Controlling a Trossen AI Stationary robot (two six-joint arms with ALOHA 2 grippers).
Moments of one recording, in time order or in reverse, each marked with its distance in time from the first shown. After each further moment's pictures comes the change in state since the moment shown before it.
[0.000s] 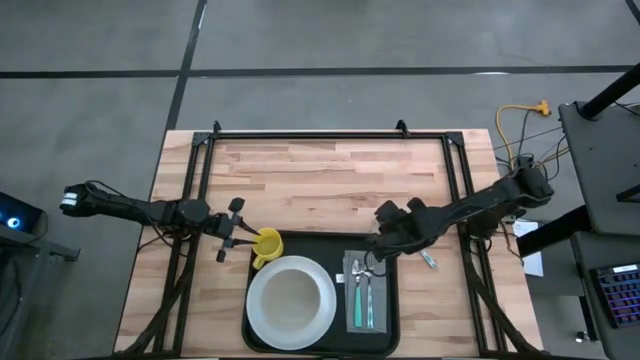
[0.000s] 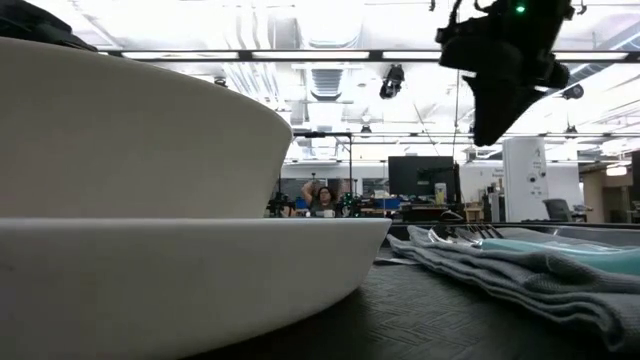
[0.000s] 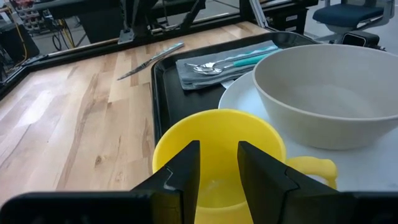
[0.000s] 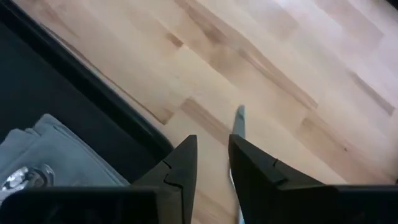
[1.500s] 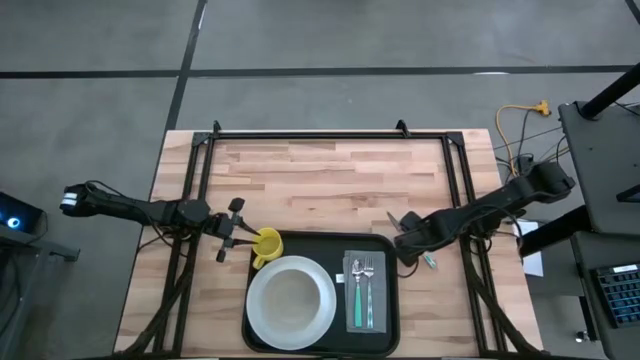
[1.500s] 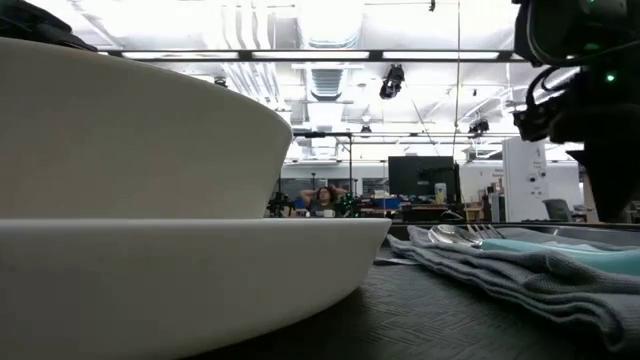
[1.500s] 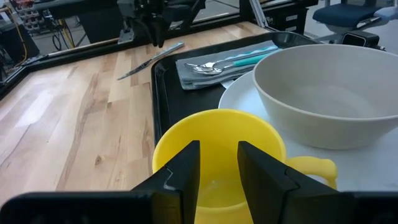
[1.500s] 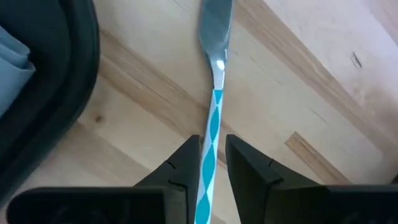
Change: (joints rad) left arm 0.000 0.000 0.000 0.000 0.000 0.000; right arm 0.014 -0.205 -0.442 0.175 -0.391 0.030
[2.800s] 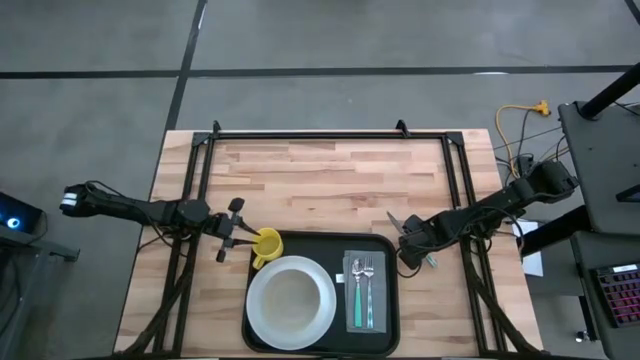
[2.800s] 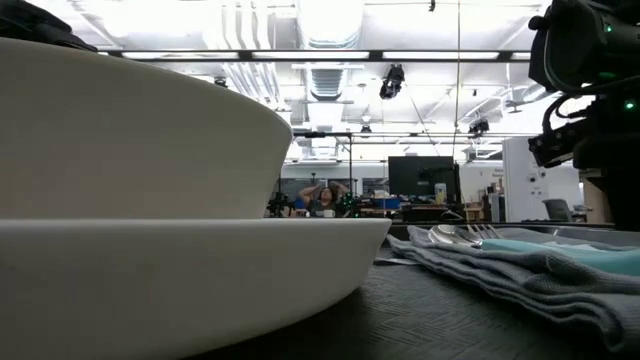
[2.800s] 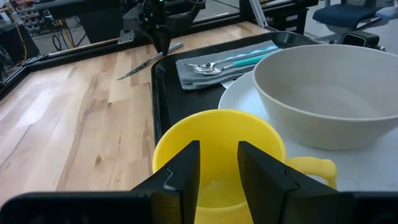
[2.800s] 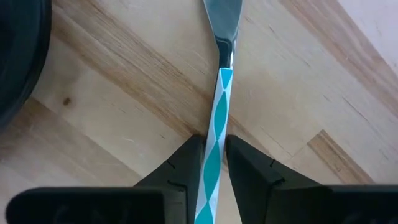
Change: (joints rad) left arm 0.000 -0.001 0.000 0.000 0.000 0.000; right arm 0.000 -0.009 -0.162 0.184 -0.072 -0.029
